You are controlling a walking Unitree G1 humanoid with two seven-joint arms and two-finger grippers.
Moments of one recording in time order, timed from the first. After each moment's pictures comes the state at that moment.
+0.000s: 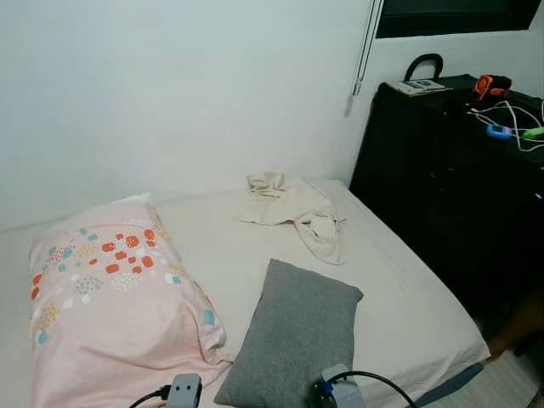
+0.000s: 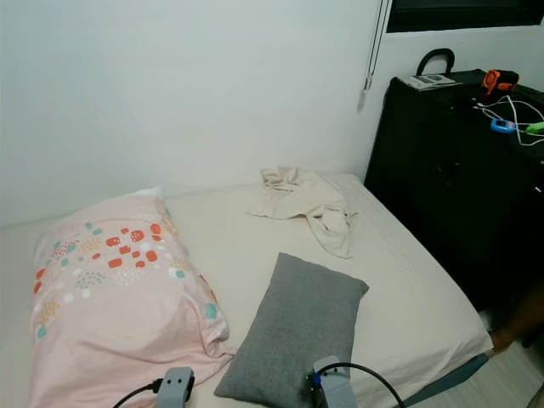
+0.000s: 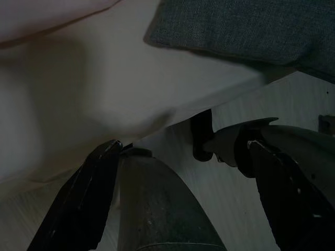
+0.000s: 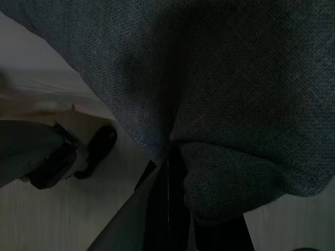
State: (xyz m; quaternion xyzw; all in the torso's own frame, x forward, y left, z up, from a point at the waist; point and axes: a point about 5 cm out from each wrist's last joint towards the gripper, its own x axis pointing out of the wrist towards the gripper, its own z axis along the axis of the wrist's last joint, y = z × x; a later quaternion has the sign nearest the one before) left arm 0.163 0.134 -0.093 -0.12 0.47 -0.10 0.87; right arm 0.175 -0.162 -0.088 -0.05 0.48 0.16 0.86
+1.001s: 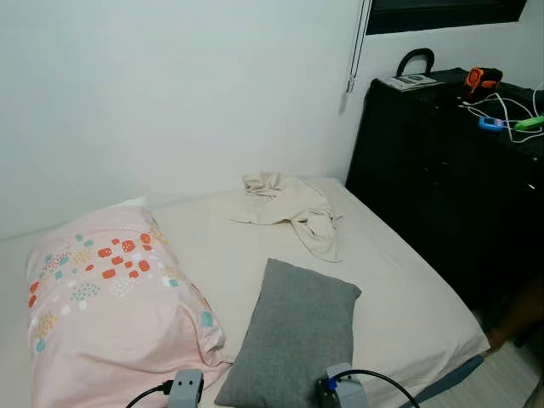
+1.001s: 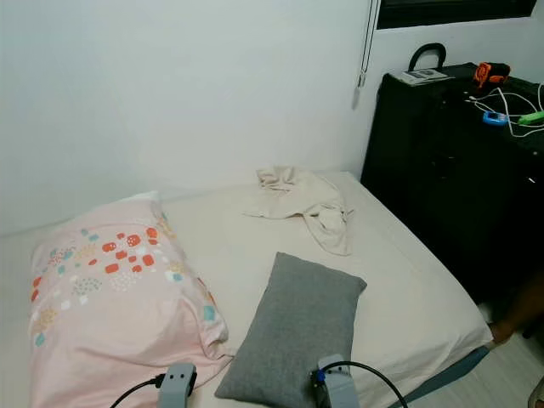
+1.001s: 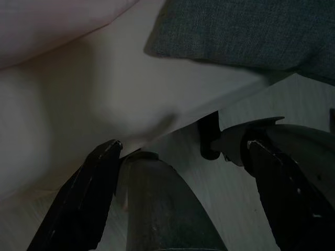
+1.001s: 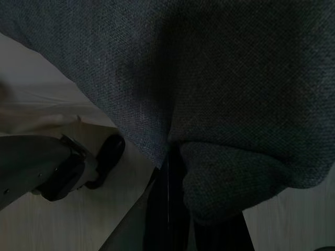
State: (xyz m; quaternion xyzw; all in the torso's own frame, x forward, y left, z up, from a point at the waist) left arm 0.171 0.133 -0.091 -0.11 0.47 -0.10 0.87; right arm 0.177 -0.164 -0.087 -0.03 0.48 0.14 0.87
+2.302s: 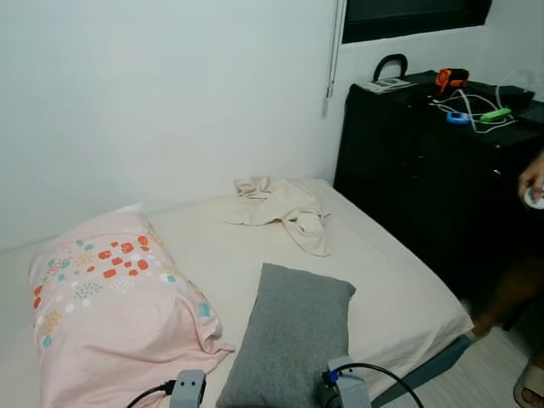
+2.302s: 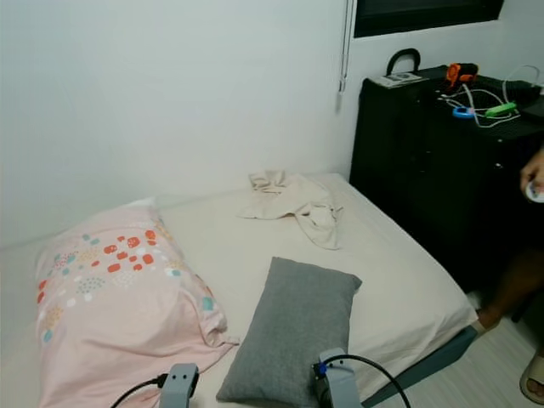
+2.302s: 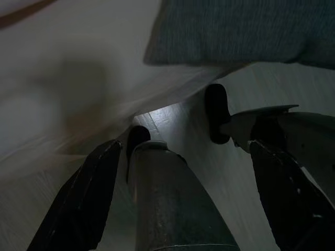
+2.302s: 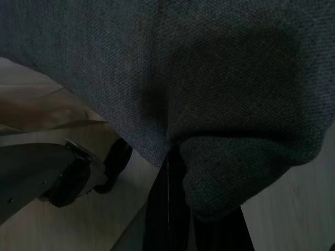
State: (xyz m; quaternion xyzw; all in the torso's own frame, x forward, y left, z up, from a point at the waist) left arm 0.170 0.131 -0.091 -0.10 0.48 -0.10 0.87; right arm 0.184 -0.165 -0.084 -0.03 0.47 0.13 0.87
